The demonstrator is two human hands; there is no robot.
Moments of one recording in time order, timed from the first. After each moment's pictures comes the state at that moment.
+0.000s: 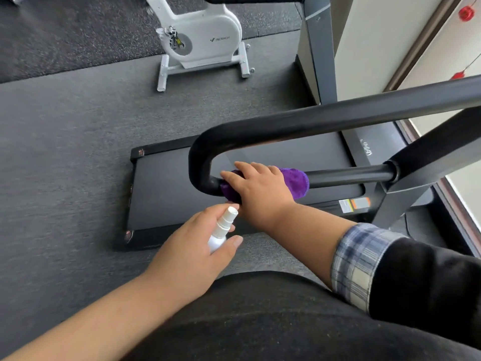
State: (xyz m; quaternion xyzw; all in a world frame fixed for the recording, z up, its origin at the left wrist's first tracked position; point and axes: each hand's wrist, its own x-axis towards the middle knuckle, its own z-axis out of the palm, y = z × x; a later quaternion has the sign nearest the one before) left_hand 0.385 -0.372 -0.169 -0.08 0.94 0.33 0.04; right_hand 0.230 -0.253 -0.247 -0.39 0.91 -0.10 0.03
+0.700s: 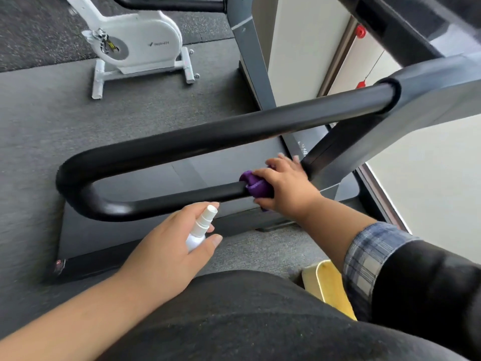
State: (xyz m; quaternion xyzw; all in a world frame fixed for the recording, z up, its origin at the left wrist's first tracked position) left_hand 0.312 -0.270 -0.174 -0.02 0.93 0.36 0.07; right_hand 0.143 -0.040 -0.262 -0.29 0.95 -0.14 0.05
